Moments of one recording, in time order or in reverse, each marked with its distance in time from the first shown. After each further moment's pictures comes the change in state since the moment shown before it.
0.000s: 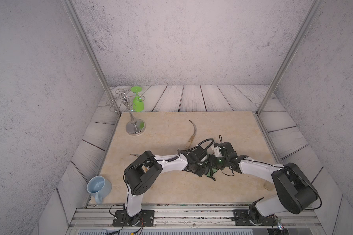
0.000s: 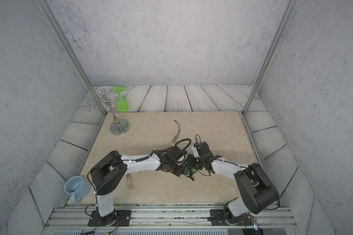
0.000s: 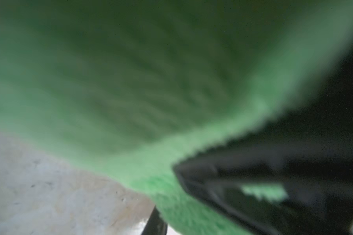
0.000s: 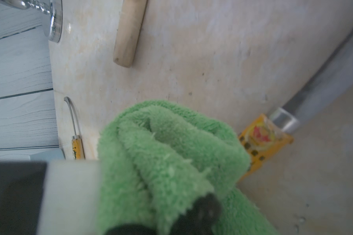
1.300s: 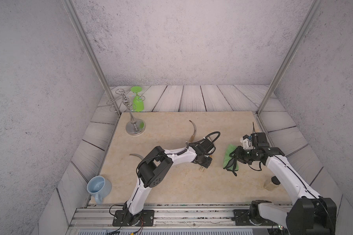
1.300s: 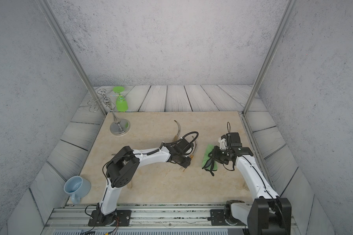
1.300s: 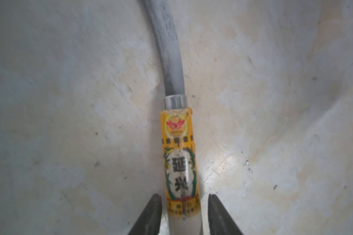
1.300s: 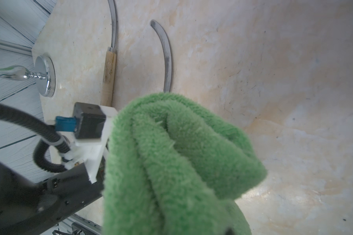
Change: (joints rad) left arm 0.019 0.223 0.327 -0.111 -0.060 0.084; right arm -0.466 -0.276 0.231 -0.632 -0.025 -0.305
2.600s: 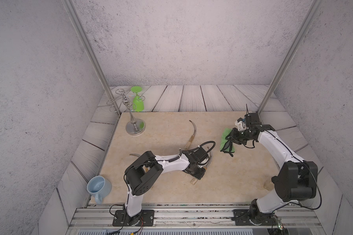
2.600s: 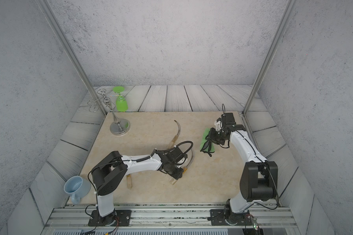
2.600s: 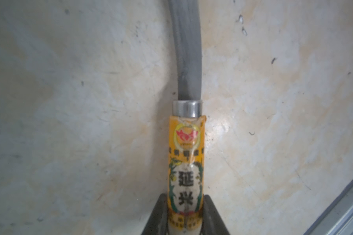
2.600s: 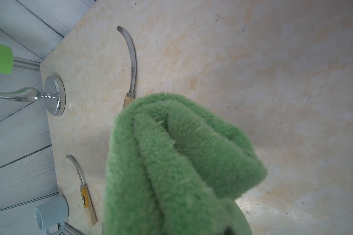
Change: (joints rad) left arm -0.044 -0.205 -0.283 -0.037 0.107 -0.029; right arm 0.043 0.408 0.425 -0.029 0.014 -0.032
